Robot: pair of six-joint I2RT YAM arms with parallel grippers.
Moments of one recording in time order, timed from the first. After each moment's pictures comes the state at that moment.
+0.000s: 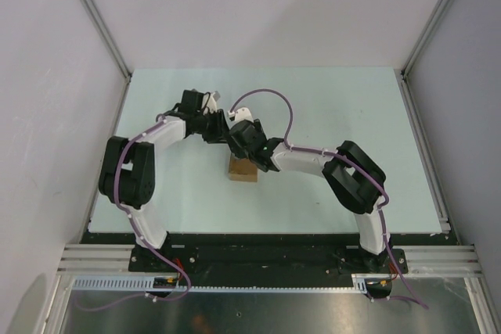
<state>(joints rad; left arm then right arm) -0.24 1.79 1.18 -0.32 0.49 -0.38 0.92 2.02 1.39 -0.07 0.42 0.25</state>
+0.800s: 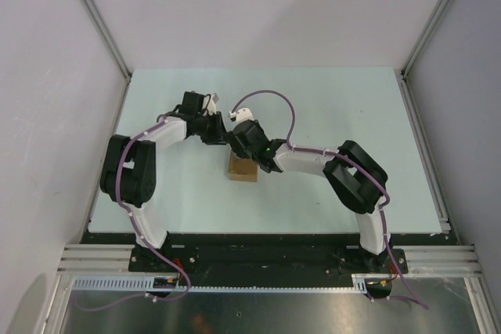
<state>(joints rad) -0.24 1.81 1.18 -0.32 0.42 -0.37 0.90 2.01 1.34 0.01 0.35 0.23</state>
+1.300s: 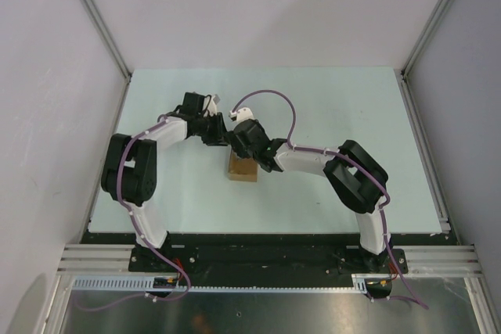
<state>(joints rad) -0.24 1.82 1.18 -0.32 0.45 -0.37 0.89 2.01 1.34 0.02 0.33 0.23</state>
